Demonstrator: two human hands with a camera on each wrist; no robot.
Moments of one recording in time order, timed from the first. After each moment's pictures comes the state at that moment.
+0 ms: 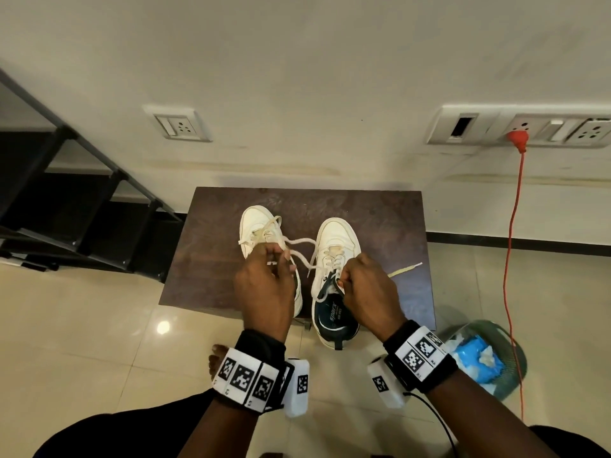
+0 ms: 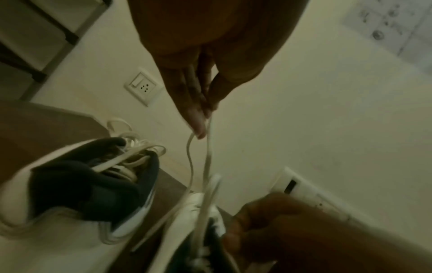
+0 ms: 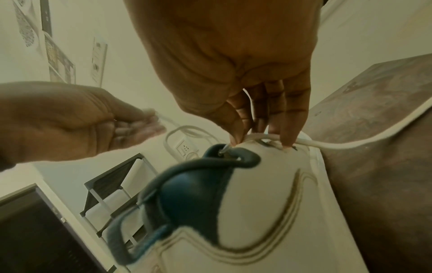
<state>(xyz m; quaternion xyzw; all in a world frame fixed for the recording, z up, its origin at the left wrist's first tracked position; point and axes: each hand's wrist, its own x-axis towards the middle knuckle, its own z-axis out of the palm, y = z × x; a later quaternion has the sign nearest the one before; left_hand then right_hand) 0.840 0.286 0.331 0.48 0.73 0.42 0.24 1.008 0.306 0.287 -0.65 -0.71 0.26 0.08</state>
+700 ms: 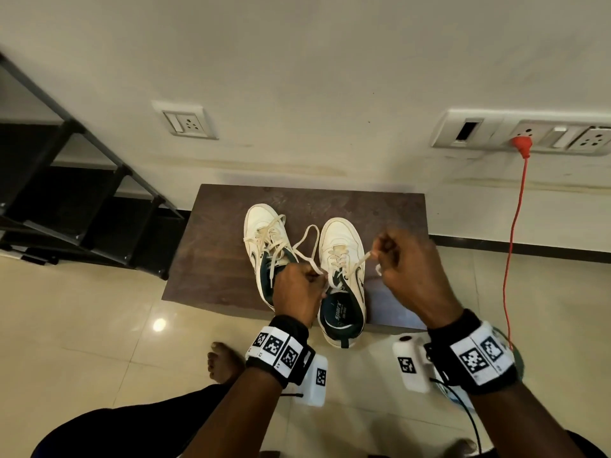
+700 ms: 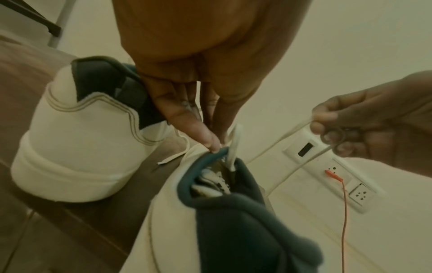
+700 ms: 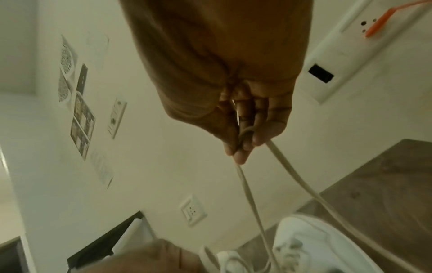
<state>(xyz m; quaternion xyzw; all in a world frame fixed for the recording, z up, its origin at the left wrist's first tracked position) 0.858 0.296 0.274 0.48 0.73 0.29 0.38 1.049 0.320 0.350 -0.61 -0.68 0.31 0.26</state>
